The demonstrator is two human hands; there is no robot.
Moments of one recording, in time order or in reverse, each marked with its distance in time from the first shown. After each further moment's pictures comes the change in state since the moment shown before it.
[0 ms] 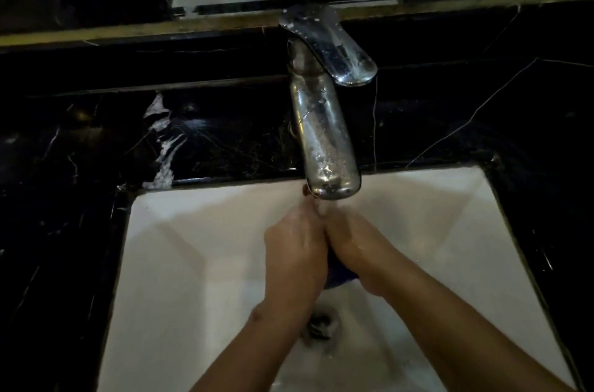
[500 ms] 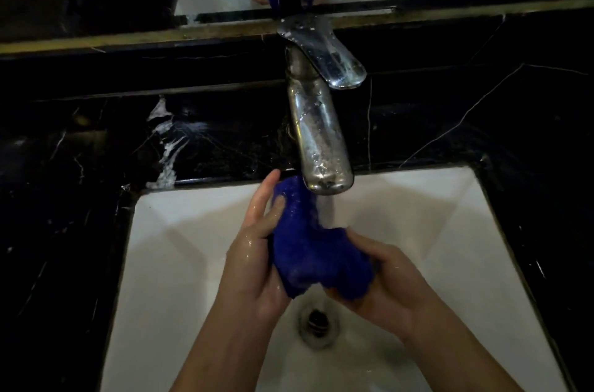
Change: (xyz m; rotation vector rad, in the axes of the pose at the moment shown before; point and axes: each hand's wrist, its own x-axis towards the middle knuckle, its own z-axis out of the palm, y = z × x) left_hand -0.003 0.020 -0.041 -1.236 -0.184 -0.538; right_hand -0.031 0.047 -0.026 1.129 -0.415 0.235
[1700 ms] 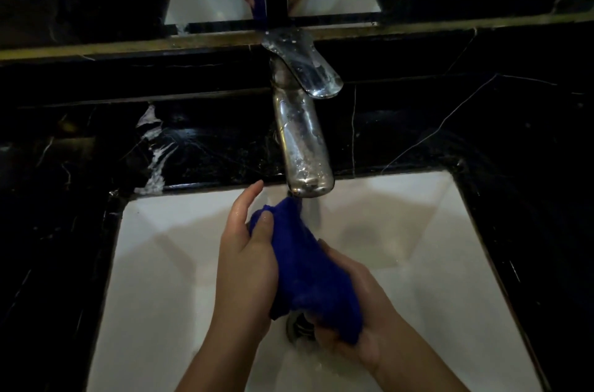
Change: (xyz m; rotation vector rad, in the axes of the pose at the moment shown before) left_hand -0.014 -0.008 0.002 0.785 0.264 0.348; right_hand -0.013 0.023 0.030 0.118 0.097 0.043
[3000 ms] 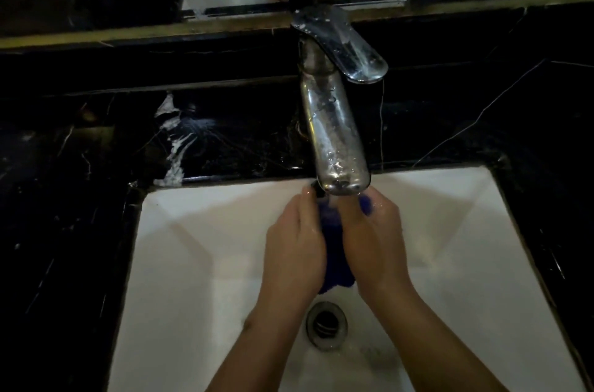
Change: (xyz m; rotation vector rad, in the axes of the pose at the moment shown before) left_hand 0.018 -0.011 0.020 0.278 -0.078 0.098; right_hand 0.030 -0.018 0.033 -0.928 0.339 -0.952
